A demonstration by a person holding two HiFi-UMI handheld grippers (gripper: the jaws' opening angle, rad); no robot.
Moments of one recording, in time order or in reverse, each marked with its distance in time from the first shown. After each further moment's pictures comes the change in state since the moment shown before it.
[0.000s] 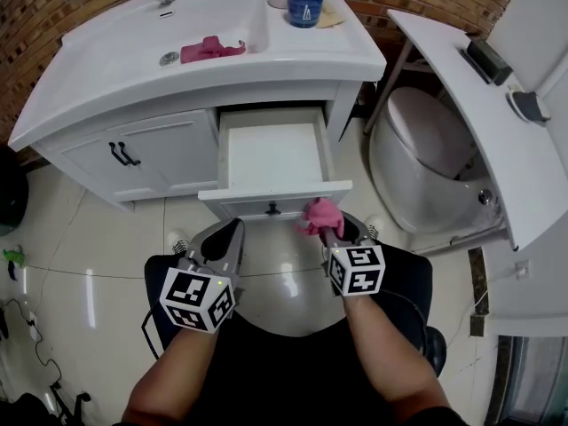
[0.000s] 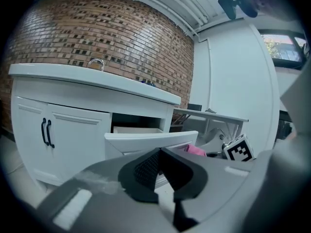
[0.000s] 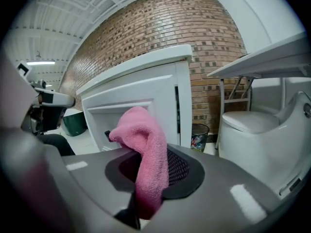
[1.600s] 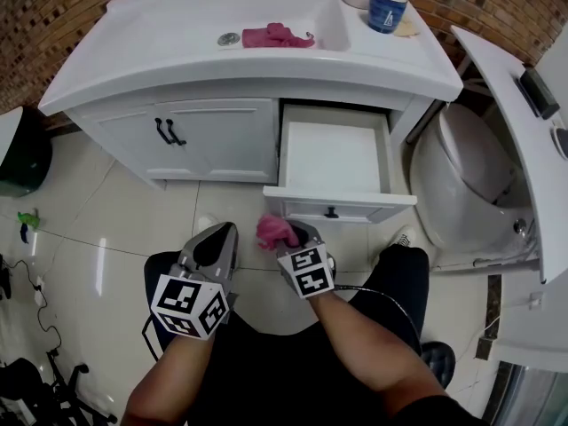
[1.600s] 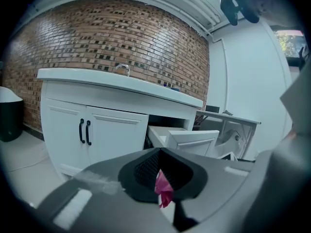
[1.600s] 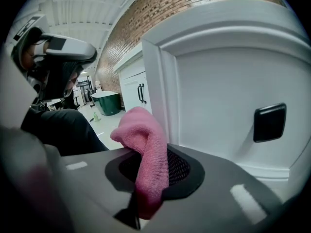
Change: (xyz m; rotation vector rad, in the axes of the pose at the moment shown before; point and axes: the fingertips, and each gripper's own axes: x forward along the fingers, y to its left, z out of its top) left arm -0.077 0.094 -0.009 -0.065 0.004 0.172; right arm 0.095 0.216 -0.056 -0.208 0.181 0.360
